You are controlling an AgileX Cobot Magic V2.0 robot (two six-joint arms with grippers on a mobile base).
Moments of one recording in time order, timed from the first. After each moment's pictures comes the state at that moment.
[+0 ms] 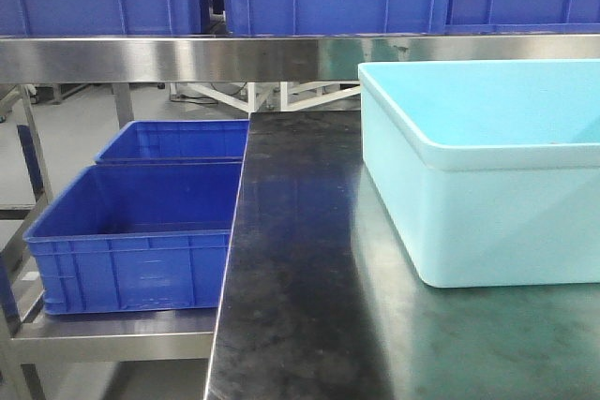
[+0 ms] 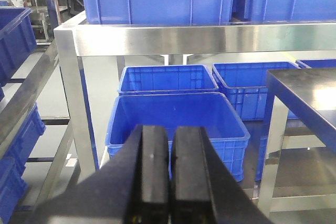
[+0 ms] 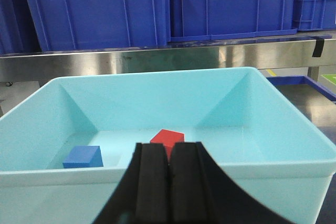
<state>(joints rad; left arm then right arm) -0.06 -0.01 0.01 0.01 0.13 -0.02 0.05 -0.01 0.03 0.02 0.02 0.10</state>
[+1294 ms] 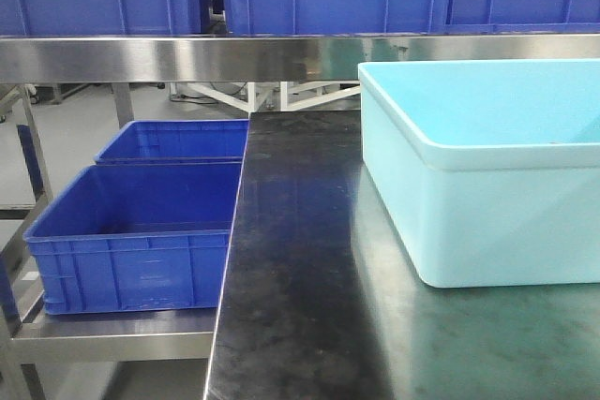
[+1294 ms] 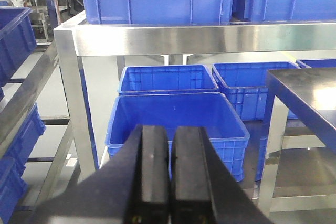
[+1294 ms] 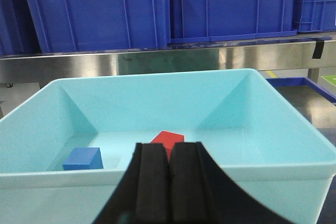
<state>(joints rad) -0.06 -0.01 0.01 0.01 0.13 -0.02 0.05 -0.01 0.03 0.02 0.01 0.10</state>
